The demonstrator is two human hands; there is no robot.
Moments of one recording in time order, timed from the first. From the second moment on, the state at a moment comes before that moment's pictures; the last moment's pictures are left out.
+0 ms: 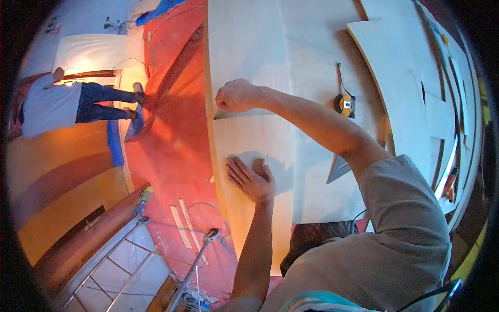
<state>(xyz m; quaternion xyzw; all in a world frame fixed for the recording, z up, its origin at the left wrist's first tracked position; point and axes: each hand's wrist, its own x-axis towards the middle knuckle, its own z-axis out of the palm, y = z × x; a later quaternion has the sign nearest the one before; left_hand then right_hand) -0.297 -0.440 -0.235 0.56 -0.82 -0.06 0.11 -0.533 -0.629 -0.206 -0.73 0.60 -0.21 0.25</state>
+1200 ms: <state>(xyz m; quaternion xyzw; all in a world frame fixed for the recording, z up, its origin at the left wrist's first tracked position) -0.297 -0.447 -0.240 0.55 -0.83 -0.08 0.06 -0.518 -0.737 -0.190 -0.88 0.38 -0.13 0.26</state>
